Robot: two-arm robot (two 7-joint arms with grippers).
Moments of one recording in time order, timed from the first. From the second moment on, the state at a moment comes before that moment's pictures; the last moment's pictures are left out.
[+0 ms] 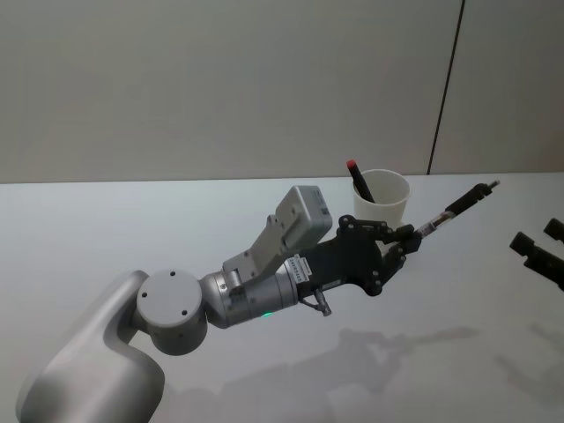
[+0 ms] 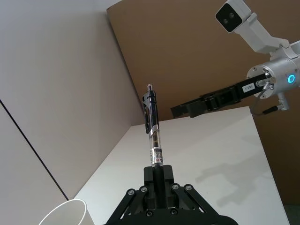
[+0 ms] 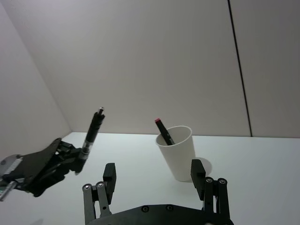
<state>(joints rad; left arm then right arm) -0.44 0.18 0.48 -1.20 -0.17 -0.26 -0.79 -0.06 0.32 0.18 -1.57 0.58 0.17 0.79</state>
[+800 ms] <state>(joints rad) -0.44 0.18 0.48 -1.20 -0.17 -0.26 -0.79 -0.06 0.28 0.11 -1.58 0.72 0.21 0.85</state>
